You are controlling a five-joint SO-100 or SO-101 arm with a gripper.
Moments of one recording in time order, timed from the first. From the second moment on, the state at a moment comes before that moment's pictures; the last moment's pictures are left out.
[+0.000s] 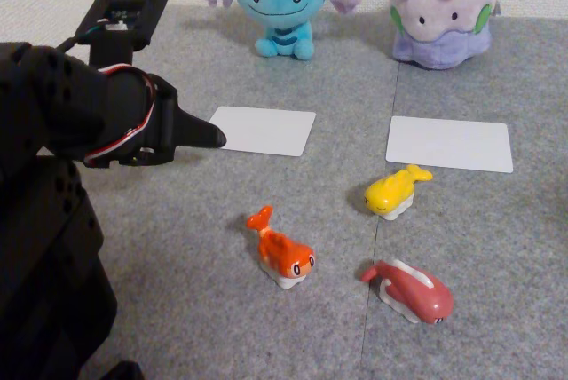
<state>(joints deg) -3.1 175.4 177.6 37.9 91.1</state>
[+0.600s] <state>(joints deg) 12.3 174.9 147.9 57.0 86.8</state>
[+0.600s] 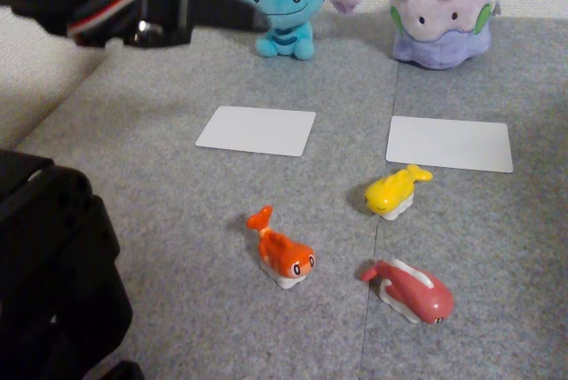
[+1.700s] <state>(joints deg) 40.3 97.3 107.4 66.3 76.4</state>
